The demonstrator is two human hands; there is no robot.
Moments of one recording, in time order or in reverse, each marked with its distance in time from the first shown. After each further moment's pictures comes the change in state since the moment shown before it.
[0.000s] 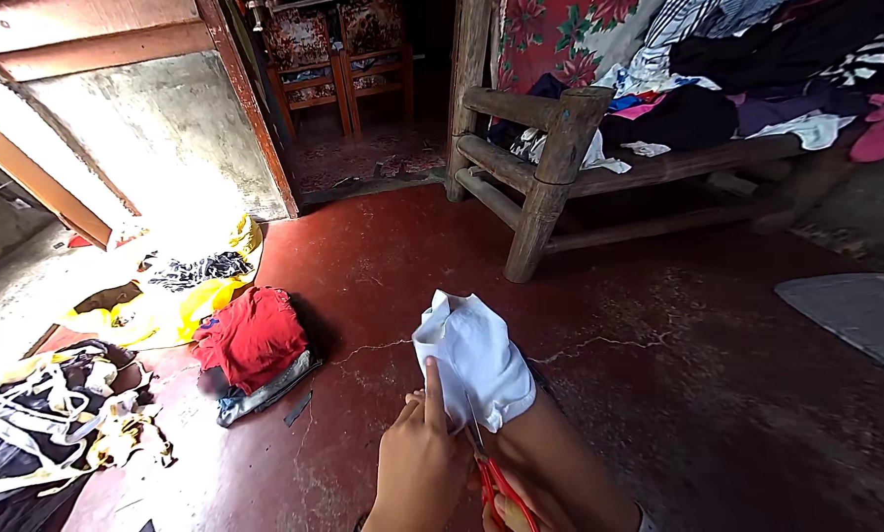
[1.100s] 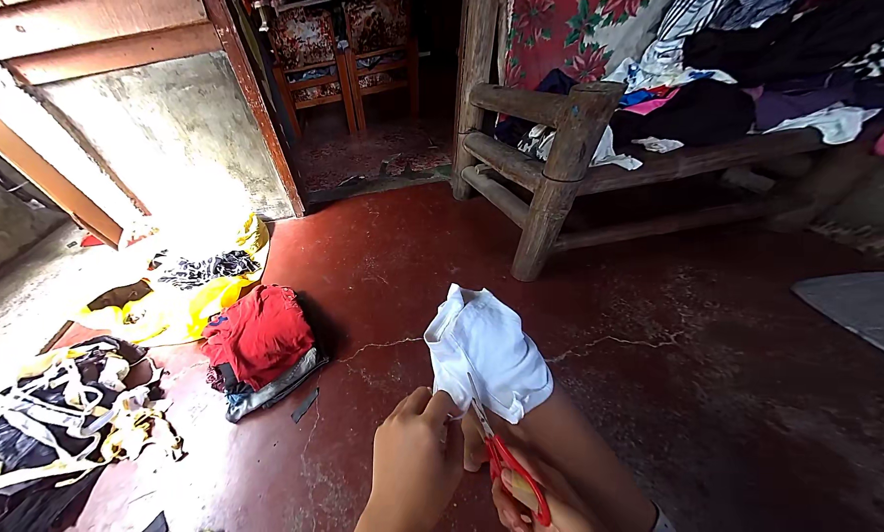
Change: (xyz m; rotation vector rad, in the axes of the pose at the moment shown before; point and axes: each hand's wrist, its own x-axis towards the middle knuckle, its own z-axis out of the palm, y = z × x) left_hand -0.002 -0.014 -0.006 -0.123 0.099 0.060; right_hand 0.012 -0.005 -0.009 0.070 -0.009 -0.003
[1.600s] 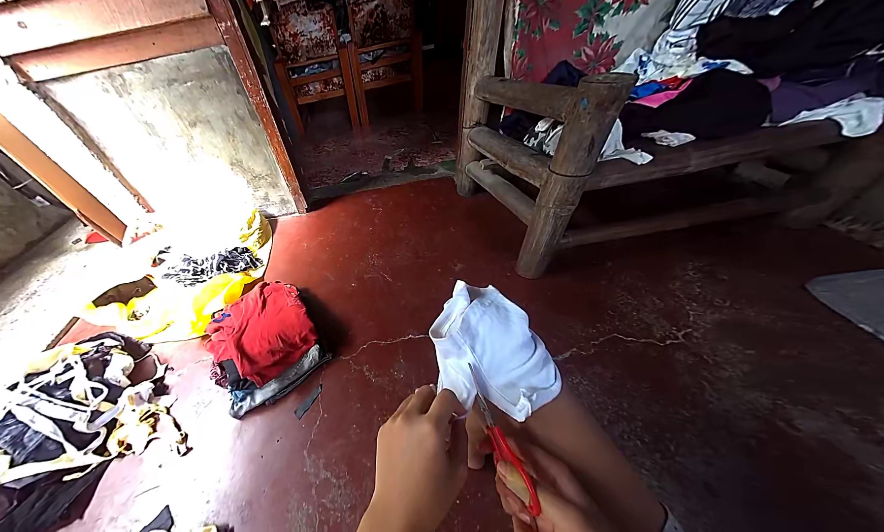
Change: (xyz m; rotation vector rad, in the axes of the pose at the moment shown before) left_hand 0.000 0.001 -0.002 0.017 -0.009 0.006; right_hand 0.005 -0.005 0.004 -0.015 0.075 -0.019
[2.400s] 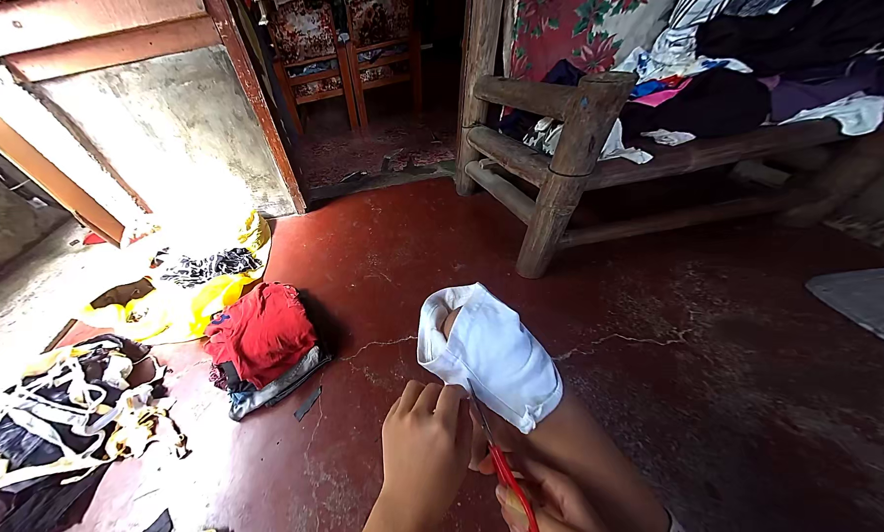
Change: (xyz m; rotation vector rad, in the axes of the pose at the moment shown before) left_hand 0.010 -0.007 0.019 0.187 0.194 0.107; right_hand -0.005 0.015 -0.004 -0.081 -0.030 -0.065
